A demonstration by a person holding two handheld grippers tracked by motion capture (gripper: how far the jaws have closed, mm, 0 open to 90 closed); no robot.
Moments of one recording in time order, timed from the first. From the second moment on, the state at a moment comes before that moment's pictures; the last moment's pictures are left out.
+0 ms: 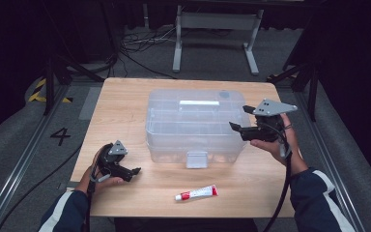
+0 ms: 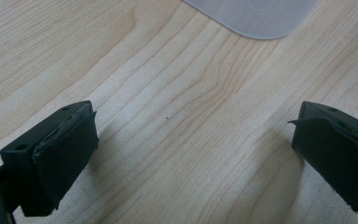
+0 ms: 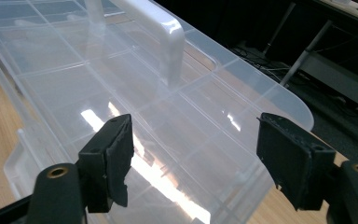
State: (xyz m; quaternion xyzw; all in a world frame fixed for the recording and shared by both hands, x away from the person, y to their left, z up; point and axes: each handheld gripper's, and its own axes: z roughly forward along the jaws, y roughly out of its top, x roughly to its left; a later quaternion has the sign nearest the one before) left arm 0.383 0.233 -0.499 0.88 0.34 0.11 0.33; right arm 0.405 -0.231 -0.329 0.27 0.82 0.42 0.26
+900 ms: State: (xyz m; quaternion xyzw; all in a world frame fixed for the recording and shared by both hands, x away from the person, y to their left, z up) left arm 0.383 0.233 -0.499 0.88 0.34 0.11 0.33; right arm 0.442 -0.191 -0.322 0.25 0.85 0.41 0.22
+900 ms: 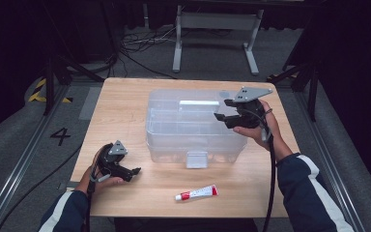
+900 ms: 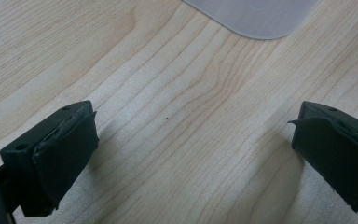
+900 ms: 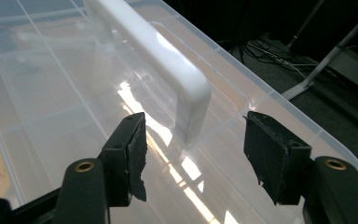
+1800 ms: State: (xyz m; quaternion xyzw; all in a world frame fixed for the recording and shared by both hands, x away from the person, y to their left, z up) left arm 0.383 0.233 -0.499 0.88 0.34 0.11 0.33; right arm 0.458 -0.172 -0.315 0.23 0.87 0.38 0.22
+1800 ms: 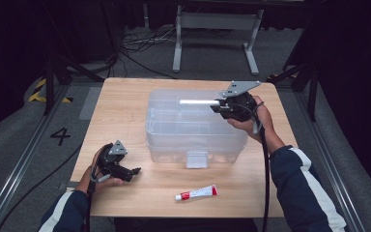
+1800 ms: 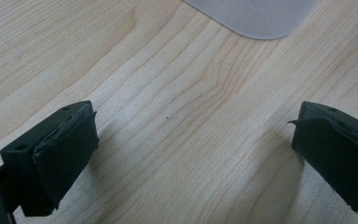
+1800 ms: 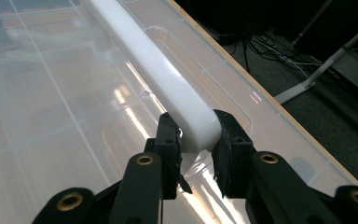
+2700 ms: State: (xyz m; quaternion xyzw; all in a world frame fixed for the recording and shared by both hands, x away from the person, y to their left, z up) left arm 0.388 0.234 -0.449 0.84 0.32 0.16 0.41; right arm 0.483 -0.169 -0.291 0.27 0.88 0.35 0.17
